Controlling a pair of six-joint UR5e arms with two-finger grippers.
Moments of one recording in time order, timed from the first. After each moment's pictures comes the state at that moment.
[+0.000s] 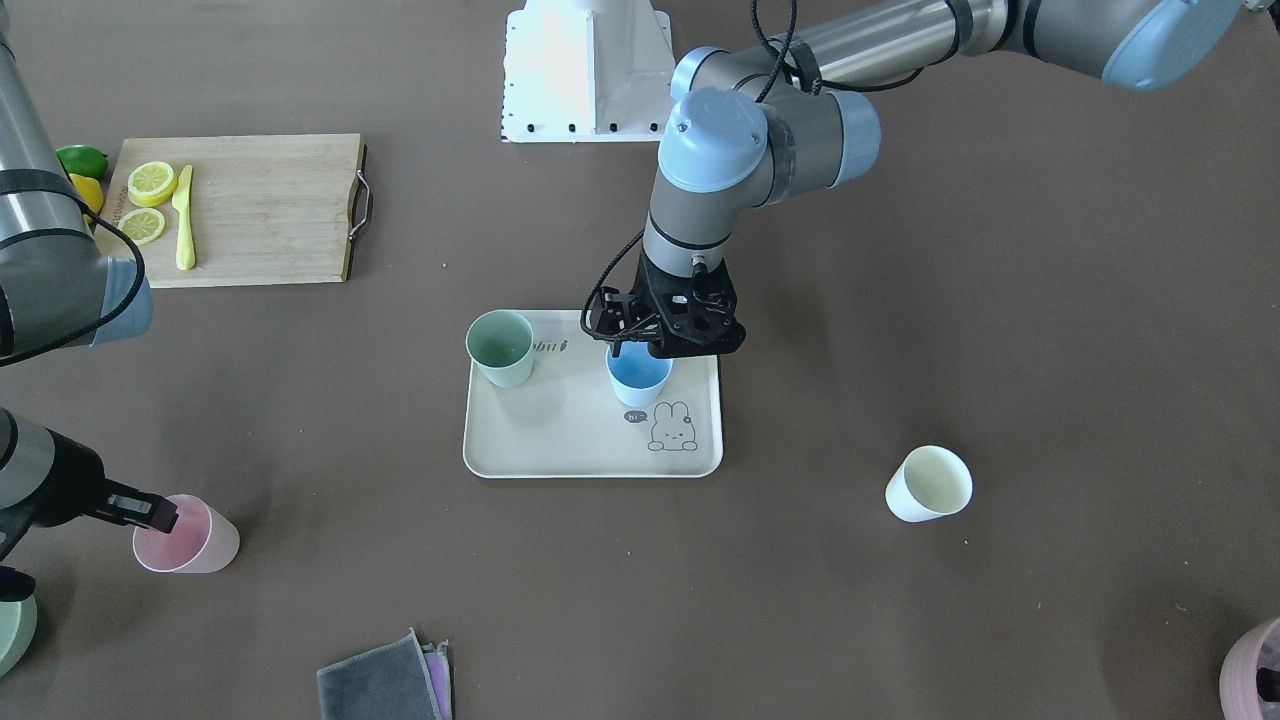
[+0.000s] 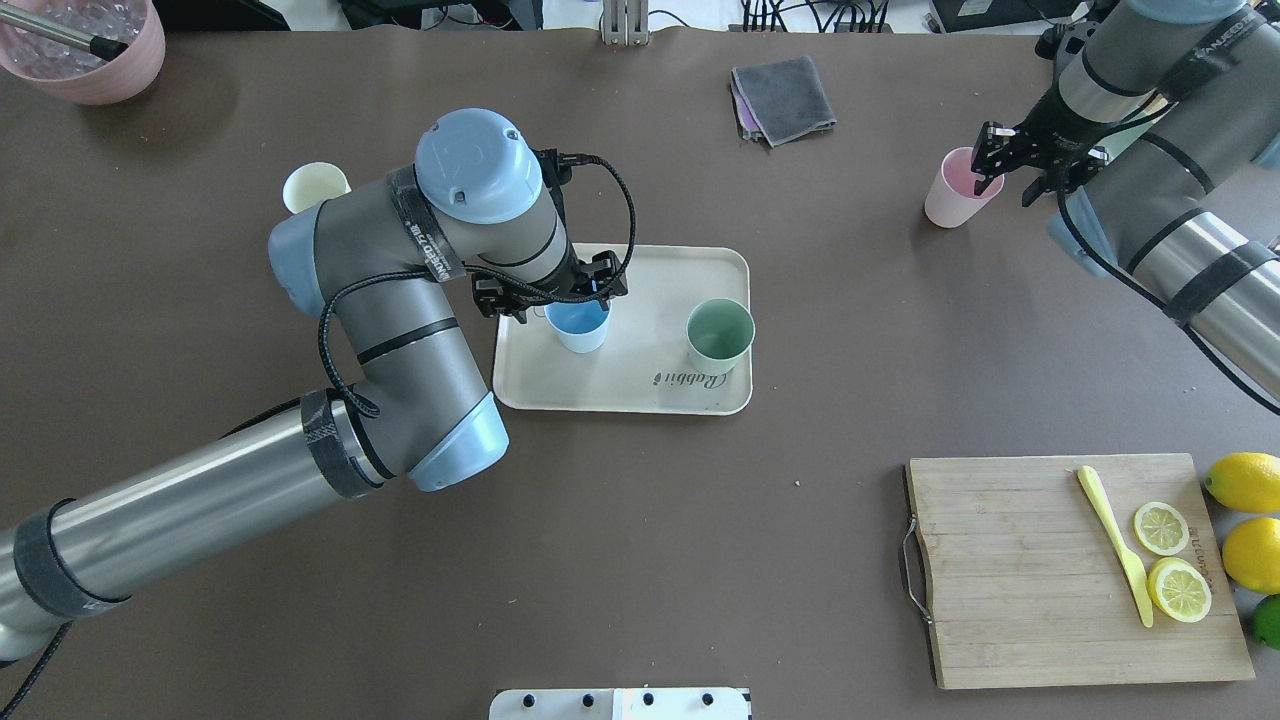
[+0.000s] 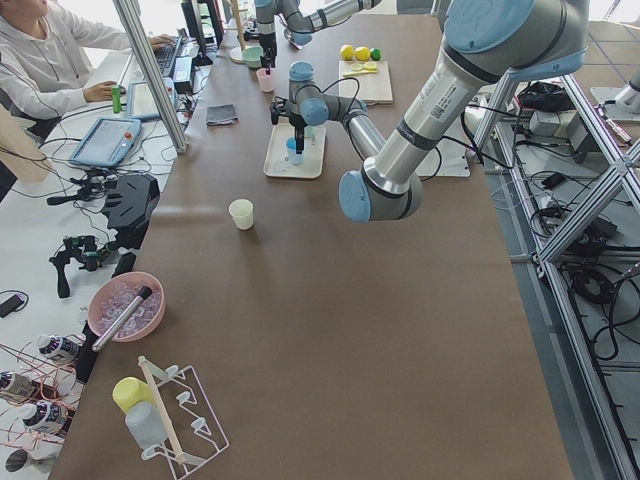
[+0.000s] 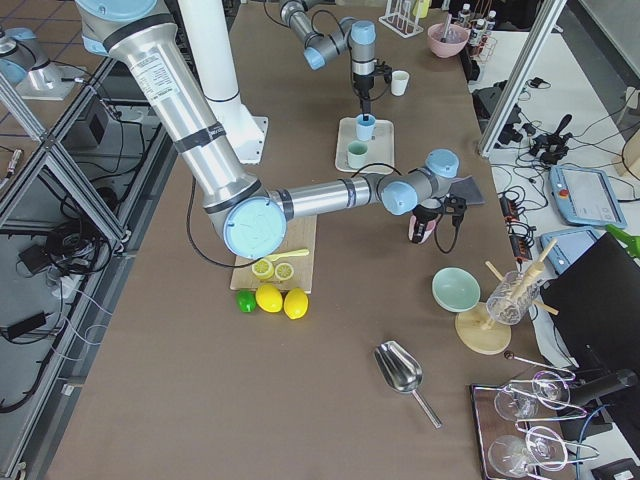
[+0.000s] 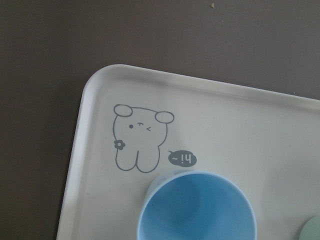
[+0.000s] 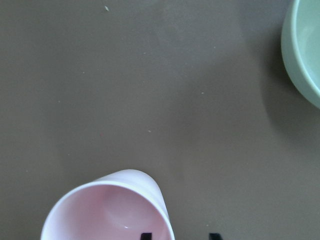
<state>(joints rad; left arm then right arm) -0.64 -2.35 -1.53 -1.70 -1.93 -1.29 1.09 -1.05 1.21 -1.27 2.25 0.92</state>
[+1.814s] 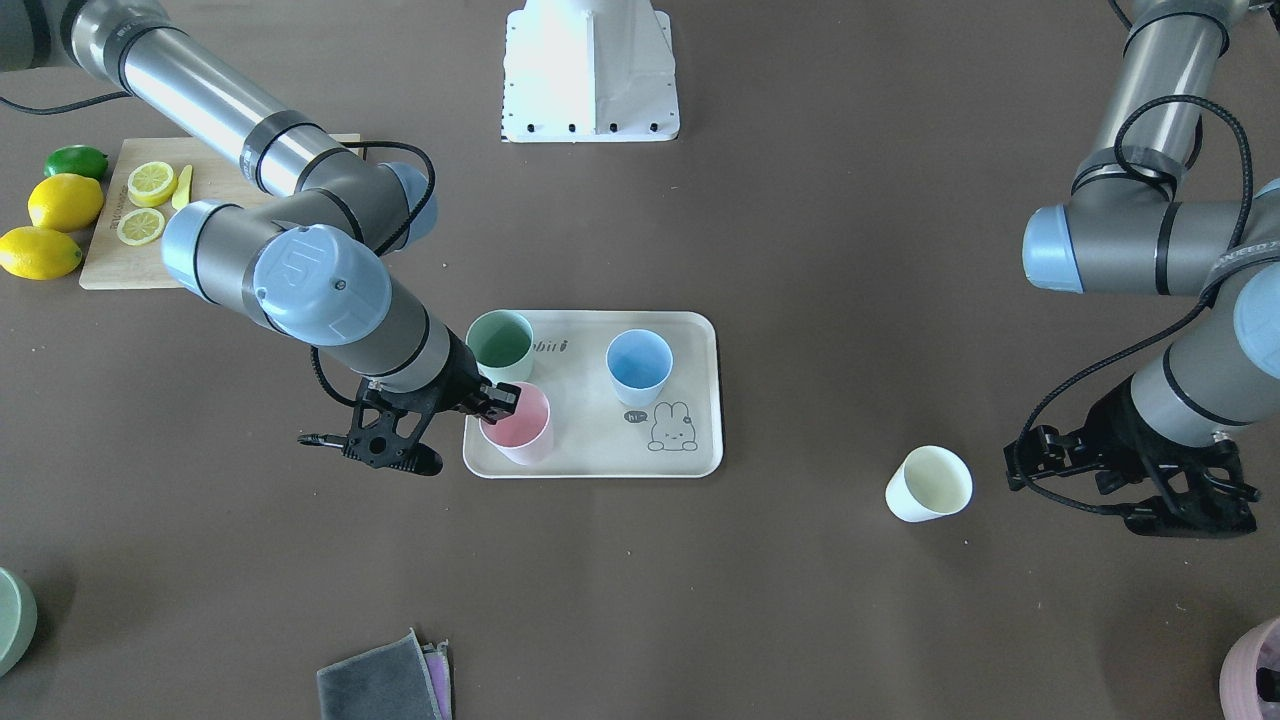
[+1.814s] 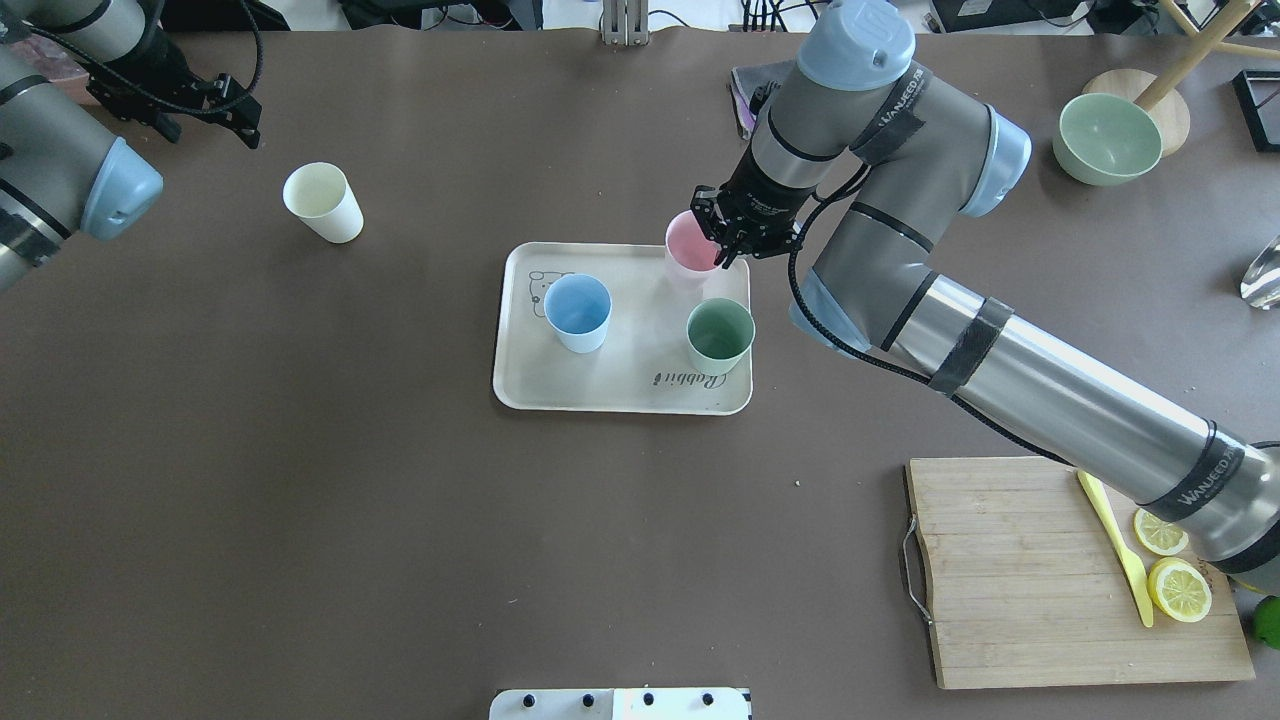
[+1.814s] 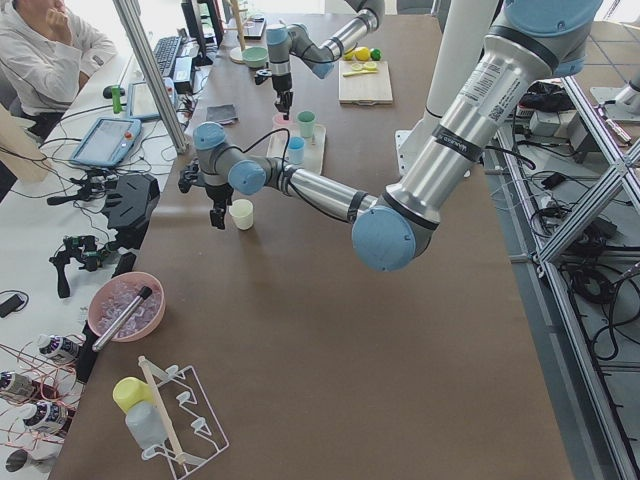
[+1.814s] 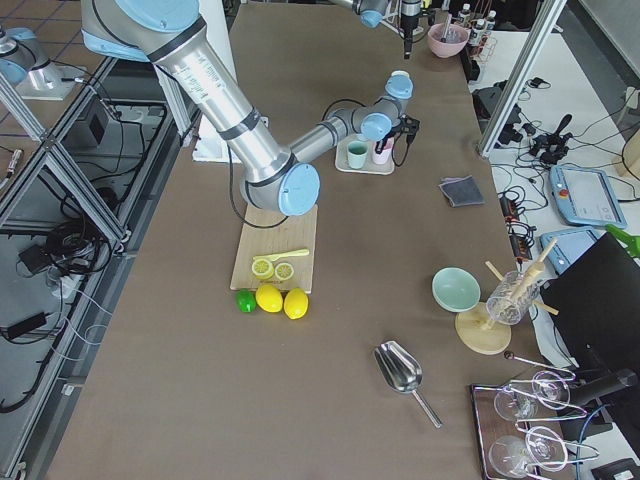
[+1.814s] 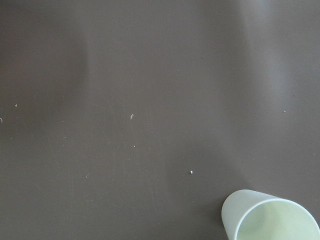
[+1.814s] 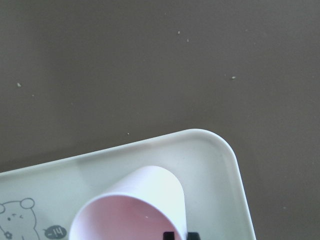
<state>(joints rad) -1.10 -2.13 -1.32 -1.82 -2.20 -0.66 0.76 -0.80 1.31 -1.26 2.23 1.36</state>
